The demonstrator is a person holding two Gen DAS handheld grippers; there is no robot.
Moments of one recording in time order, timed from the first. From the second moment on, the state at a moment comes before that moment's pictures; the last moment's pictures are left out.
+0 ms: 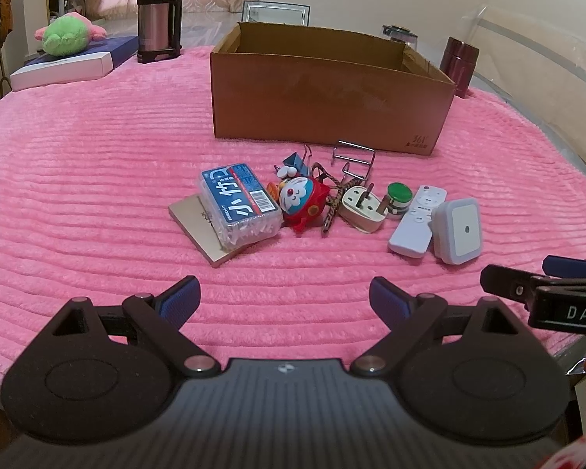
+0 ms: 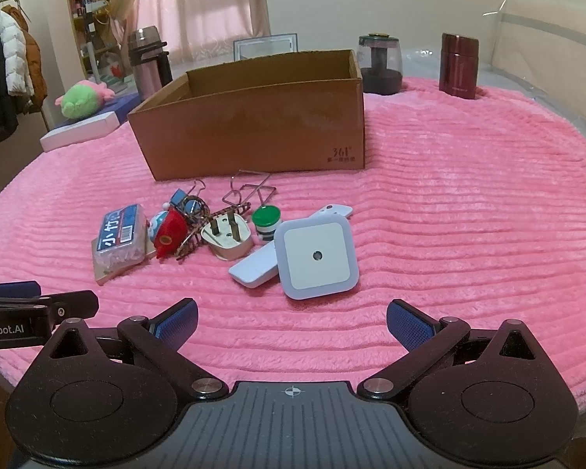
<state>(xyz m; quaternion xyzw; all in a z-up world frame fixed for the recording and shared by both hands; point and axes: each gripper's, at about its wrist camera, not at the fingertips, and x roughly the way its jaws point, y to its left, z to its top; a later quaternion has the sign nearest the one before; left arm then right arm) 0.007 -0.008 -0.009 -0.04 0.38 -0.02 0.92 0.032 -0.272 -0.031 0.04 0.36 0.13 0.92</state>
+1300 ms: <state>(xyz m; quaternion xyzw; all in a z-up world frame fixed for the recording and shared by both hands) 0.113 0.021 -0.051 0.02 0.37 0.04 0.93 0.110 -0.272 -0.081 0.00 0.35 0.16 0.92</state>
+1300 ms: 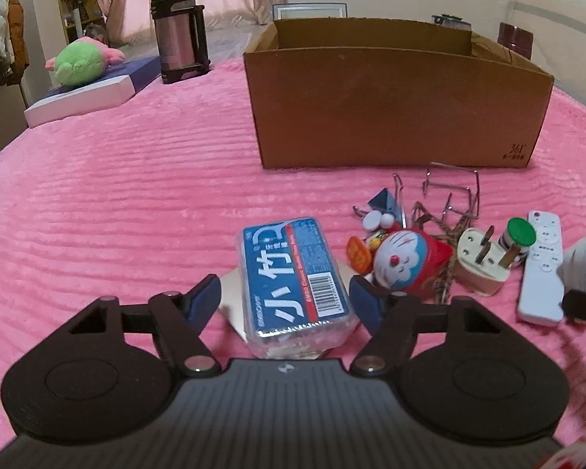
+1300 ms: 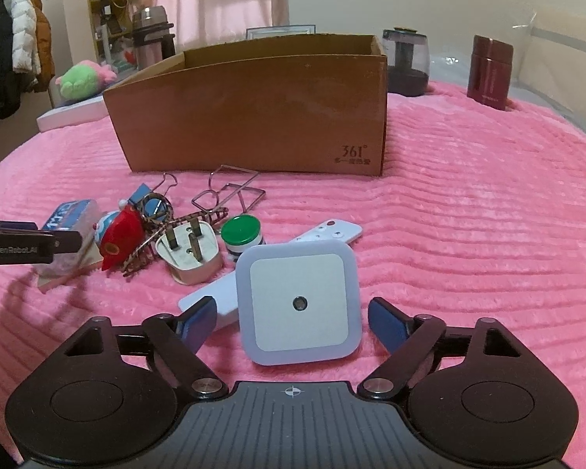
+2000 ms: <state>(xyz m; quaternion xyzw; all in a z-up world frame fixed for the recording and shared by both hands) 0.103 0.043 -0.040 0.02 0.37 0.02 0.93 0.096 -0.274 -0.067 -0.01 0.33 0.14 0.93</state>
